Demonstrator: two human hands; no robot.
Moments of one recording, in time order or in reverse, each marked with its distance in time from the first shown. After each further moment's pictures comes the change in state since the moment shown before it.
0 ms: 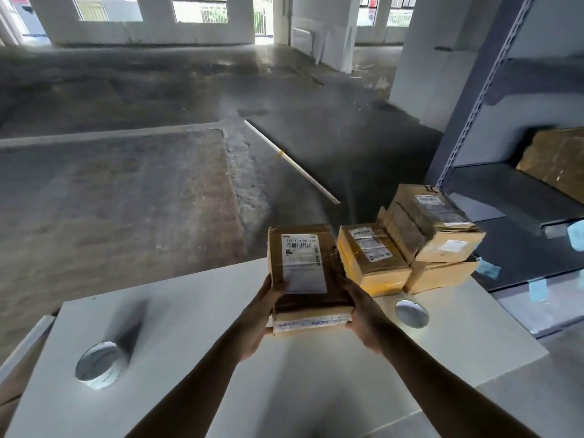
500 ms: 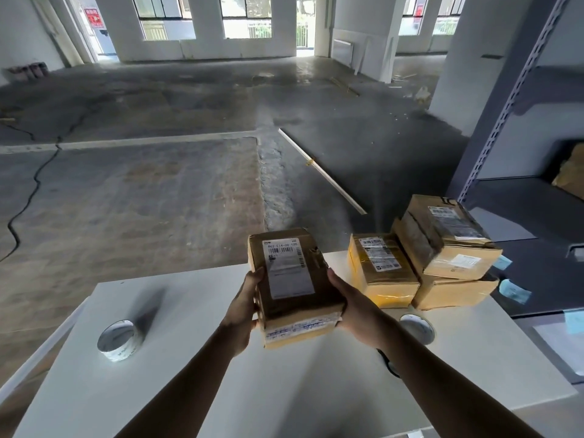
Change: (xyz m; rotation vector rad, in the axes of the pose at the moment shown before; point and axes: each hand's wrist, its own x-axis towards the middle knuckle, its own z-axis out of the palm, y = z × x) left_hand -0.015 0.009 0.022 -0.212 0.410 -0.052; right_hand -0.003 -0.028 -0.013 -0.023 -0.316 0.065
